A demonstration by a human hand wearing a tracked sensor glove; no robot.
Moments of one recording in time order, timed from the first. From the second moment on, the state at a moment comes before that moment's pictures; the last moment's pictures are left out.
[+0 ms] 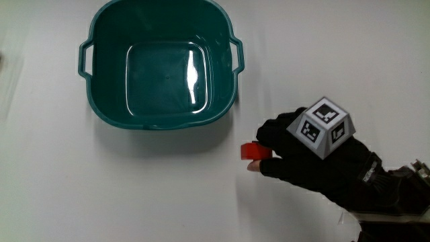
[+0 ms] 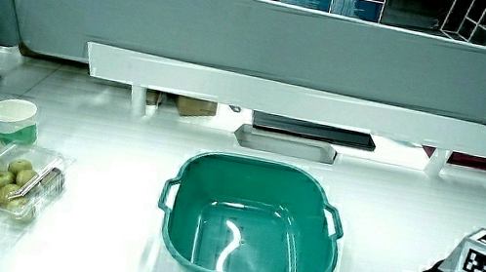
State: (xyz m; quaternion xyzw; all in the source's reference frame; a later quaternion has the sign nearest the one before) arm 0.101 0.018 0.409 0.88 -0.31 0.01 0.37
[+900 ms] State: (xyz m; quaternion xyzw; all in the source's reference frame) arm 0.102 0.015 0.400 0.87 -0.33 0.02 0.36
